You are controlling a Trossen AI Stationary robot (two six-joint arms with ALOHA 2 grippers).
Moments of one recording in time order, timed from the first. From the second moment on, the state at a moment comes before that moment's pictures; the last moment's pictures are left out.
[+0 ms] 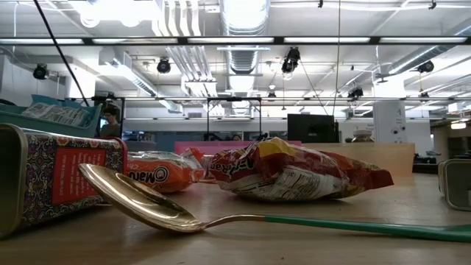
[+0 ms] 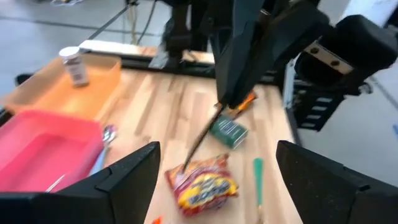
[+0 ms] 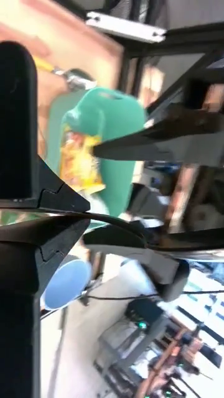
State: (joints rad) left arm -0.60 1.21 1.14 -0.43 -0.59 -0.40; right arm 0.44 1.85 1.76 -0.31 0.65 -0.07
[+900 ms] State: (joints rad) left arm -0.60 1.13 1.14 -0.77 -0.58 -0.53; right arm -0.18 1.82 1.67 -0.74 0.22 -0.09
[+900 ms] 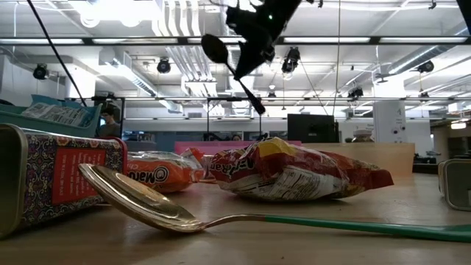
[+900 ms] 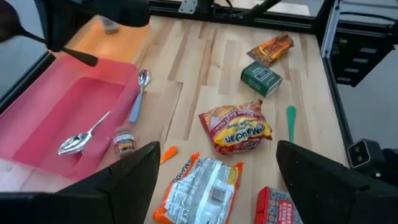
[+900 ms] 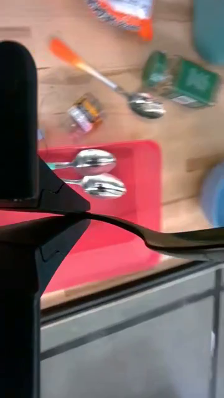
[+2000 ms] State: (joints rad) left arm -0.59 1.13 1.14 -0.81 -0.58 -0.53; right arm -0.26 2.26 1.90 -1.01 0.10 -0.29
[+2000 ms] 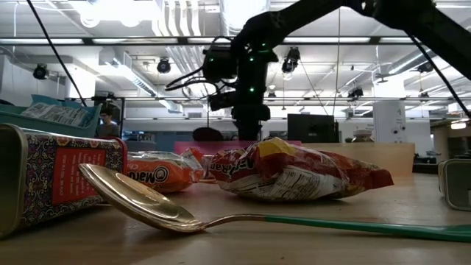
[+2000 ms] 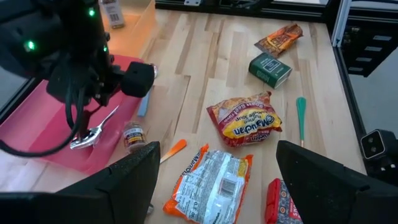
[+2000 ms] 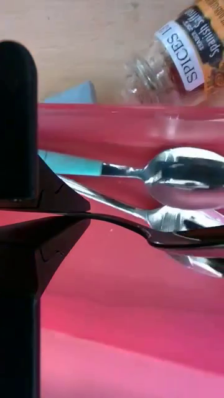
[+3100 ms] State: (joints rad) left arm -0.59 1.13 1.14 -0.81 -0.58 -0.53; right arm -0.27 2.39 2.05 -1.17 0.08 -0.10
